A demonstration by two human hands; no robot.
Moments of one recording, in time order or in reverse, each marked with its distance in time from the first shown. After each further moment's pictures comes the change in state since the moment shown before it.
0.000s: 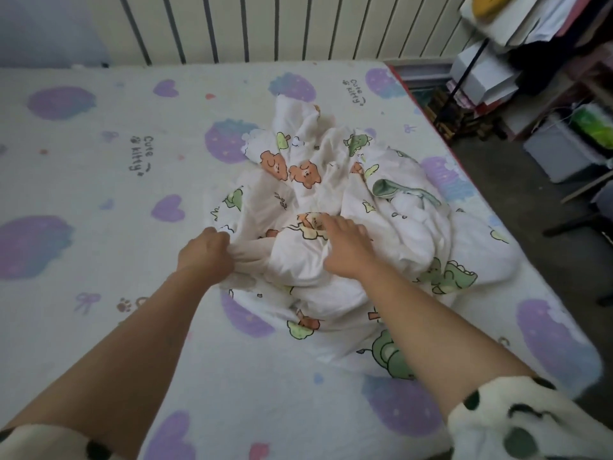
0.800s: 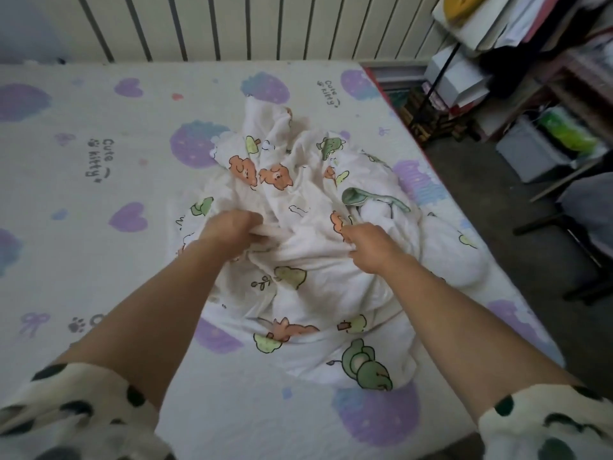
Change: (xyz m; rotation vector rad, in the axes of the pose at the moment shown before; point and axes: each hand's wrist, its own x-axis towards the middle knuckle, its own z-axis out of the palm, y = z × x) left_hand 0.063 0.094 -0.004 -0.038 -0.041 0.341; right_hand -0.006 0.101 -0.042 -0.032 -0.072 0.045
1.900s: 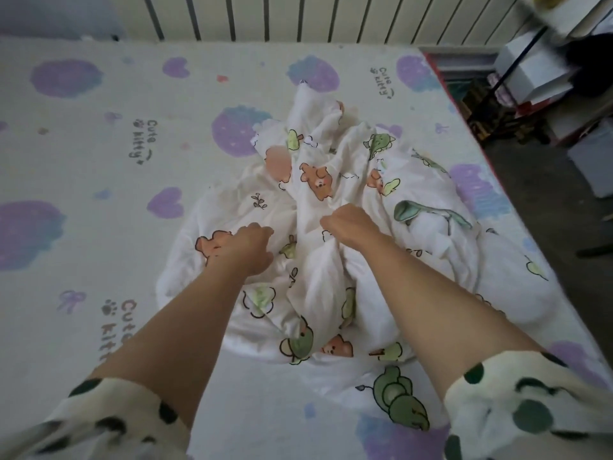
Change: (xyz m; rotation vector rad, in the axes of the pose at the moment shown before) left_hand 0.009 -0.037 0.027 0.094 -0.270 -0.366; right_hand 0.116 -0.087 0.014 0.480 -0.154 0.262
